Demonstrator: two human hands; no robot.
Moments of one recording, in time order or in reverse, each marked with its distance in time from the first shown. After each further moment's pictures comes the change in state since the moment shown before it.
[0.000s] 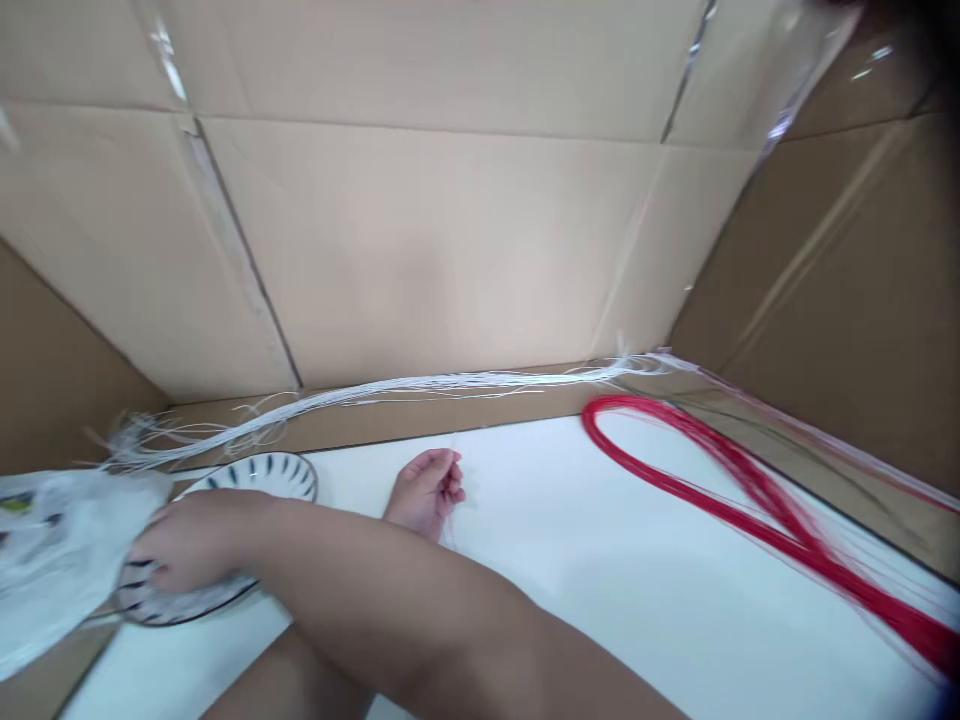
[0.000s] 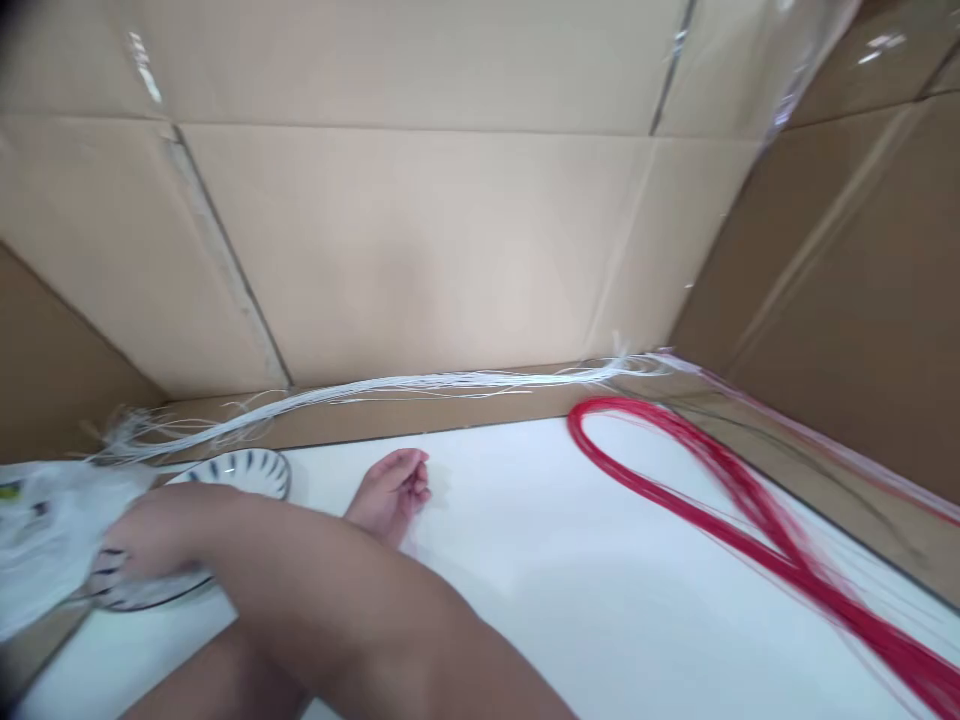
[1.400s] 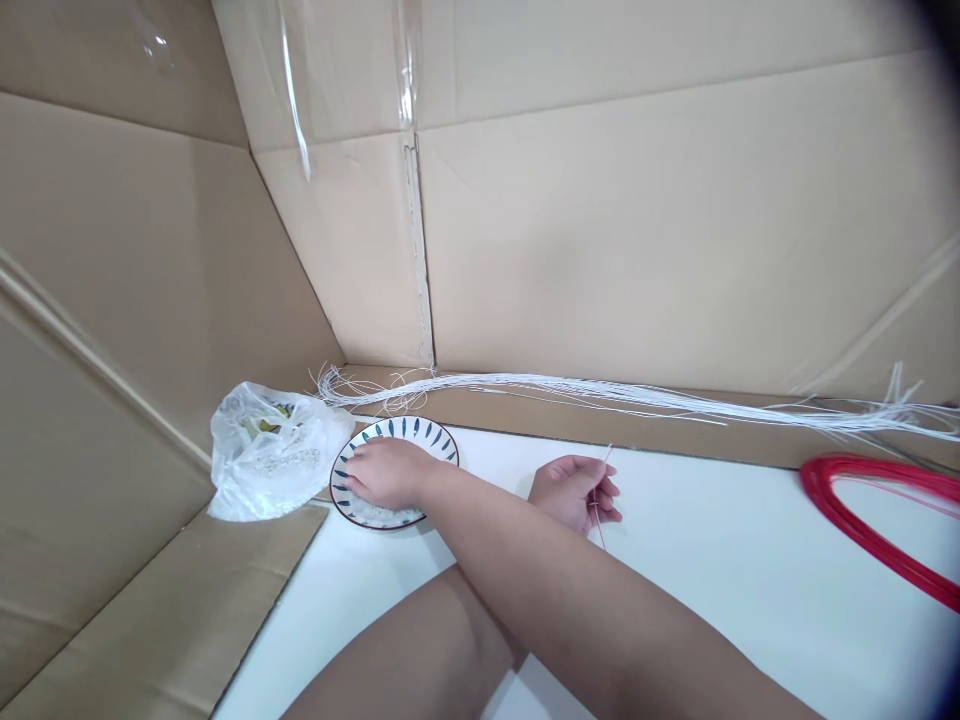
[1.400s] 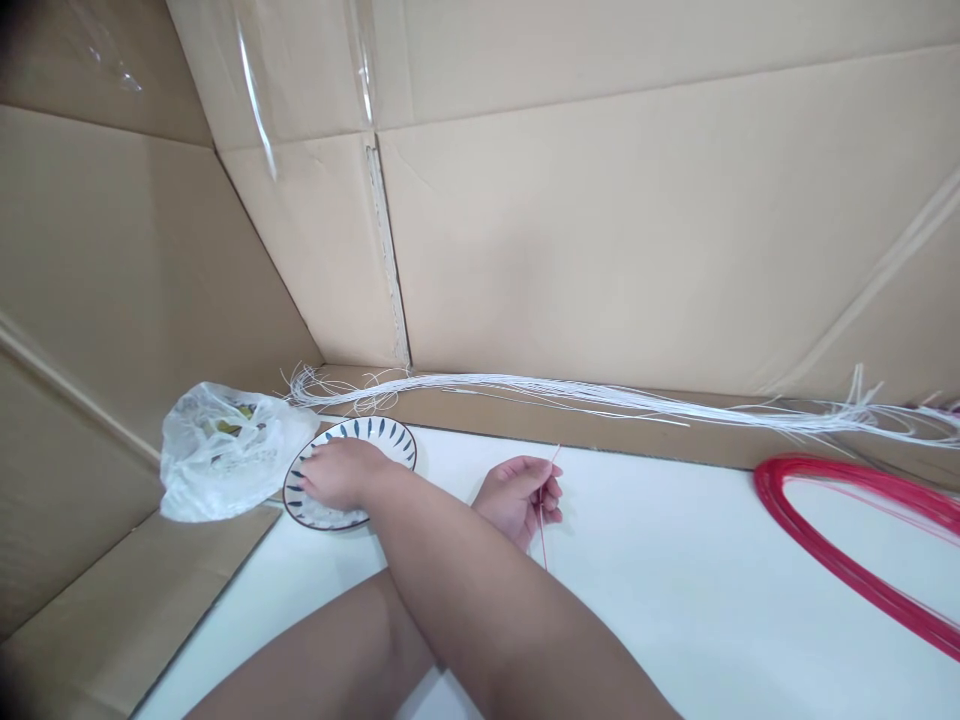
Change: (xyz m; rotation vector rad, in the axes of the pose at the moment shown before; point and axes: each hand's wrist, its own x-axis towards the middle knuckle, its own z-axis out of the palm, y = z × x) left_hand 0.010 -0.022 -0.004 -0.066 -0.061 0.034; right_hand -0.020 -0.015 0.011 -0.010 -0.061 0.190
